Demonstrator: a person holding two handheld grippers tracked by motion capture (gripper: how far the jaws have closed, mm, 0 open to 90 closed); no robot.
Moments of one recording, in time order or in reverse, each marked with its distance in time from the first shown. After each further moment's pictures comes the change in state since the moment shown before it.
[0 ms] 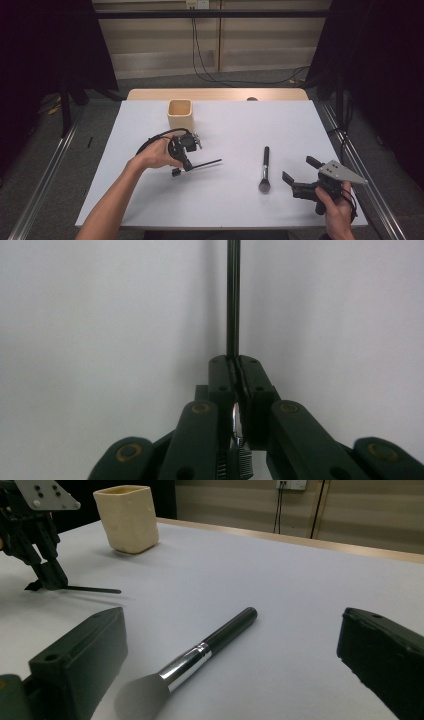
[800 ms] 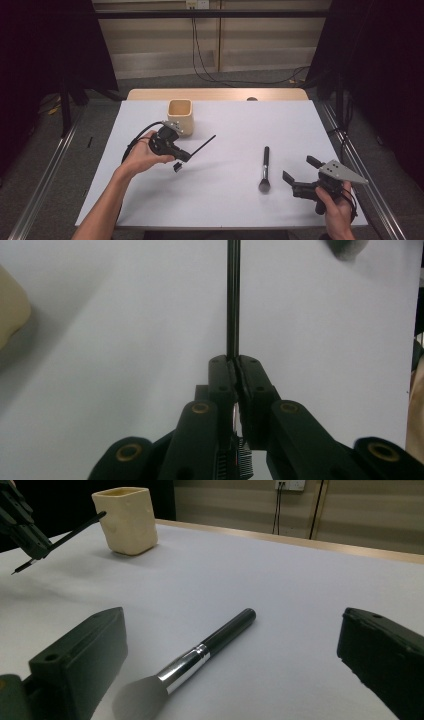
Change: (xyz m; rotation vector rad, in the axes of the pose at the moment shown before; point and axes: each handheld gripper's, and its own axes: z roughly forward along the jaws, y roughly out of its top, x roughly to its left) left arm -0.004 -0.041 -0.033 -0.424 -0.011 -0.177; right arm -0.001 0.000 0.000 -0.006 -0.004 0.007
